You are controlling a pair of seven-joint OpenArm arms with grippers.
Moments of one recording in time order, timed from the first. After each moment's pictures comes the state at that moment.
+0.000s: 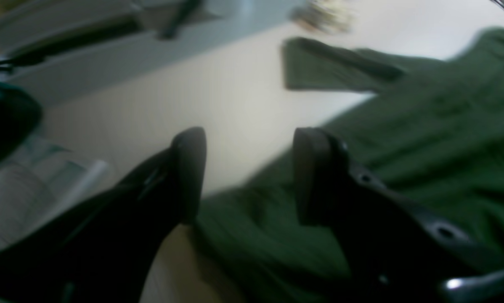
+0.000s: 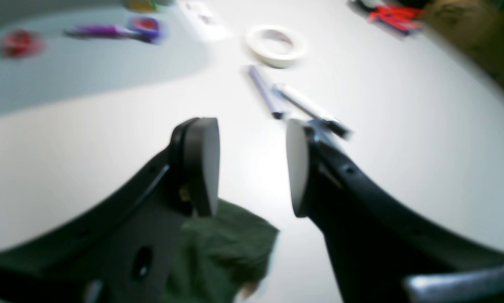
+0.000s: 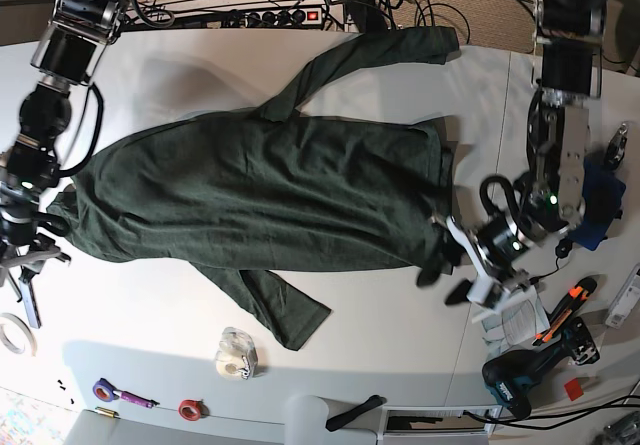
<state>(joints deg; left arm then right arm) -12.6 -19.6 6.5 85.4 -26.6 -32.9 28.0 13.1 27.2 25.9 87.9 9.7 3.5 -36.5</state>
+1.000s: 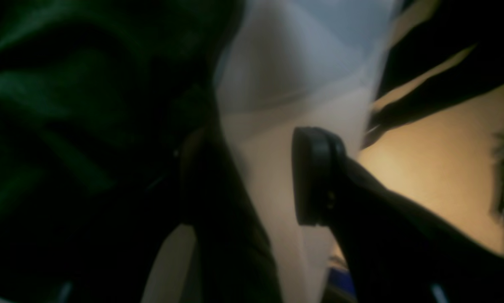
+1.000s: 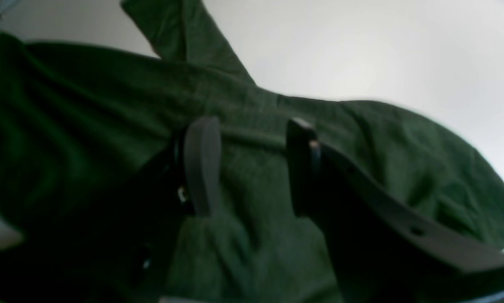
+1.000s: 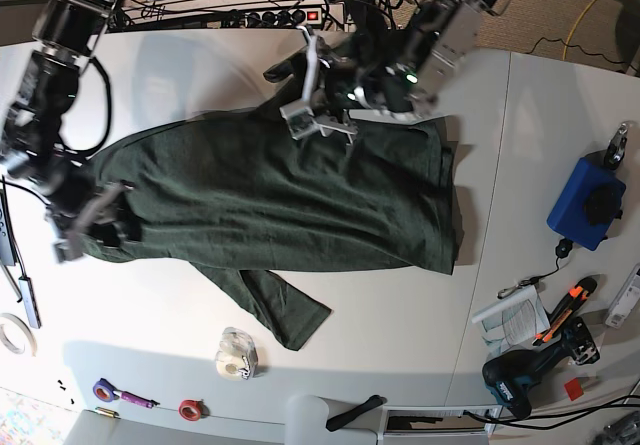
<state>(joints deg) 3.3 -6.0 34.2 95.5 -18.5 -33.7 46.6 5.4 27.0 21.6 92.8 37.9 35.7 -55.6</state>
